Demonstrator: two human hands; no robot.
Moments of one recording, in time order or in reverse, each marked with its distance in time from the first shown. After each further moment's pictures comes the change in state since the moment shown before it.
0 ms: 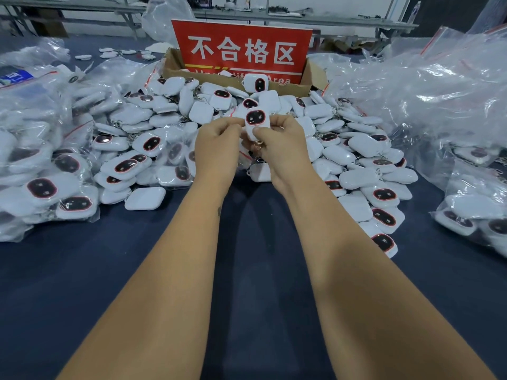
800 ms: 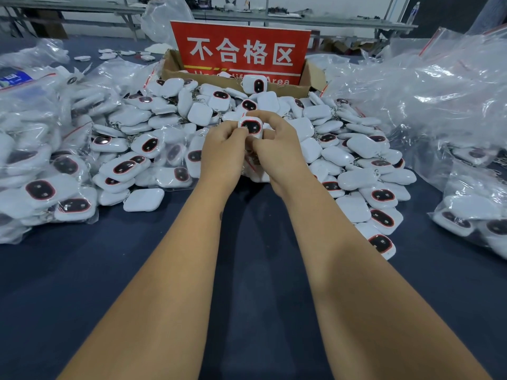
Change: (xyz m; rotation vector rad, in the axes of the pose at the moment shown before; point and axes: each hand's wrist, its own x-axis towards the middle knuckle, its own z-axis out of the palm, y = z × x) left_hand -0.004 -0.002 0.006 0.016 -0.077 0.019; right_hand -0.002 0.001 -0.005 -0.312 -0.116 -0.035
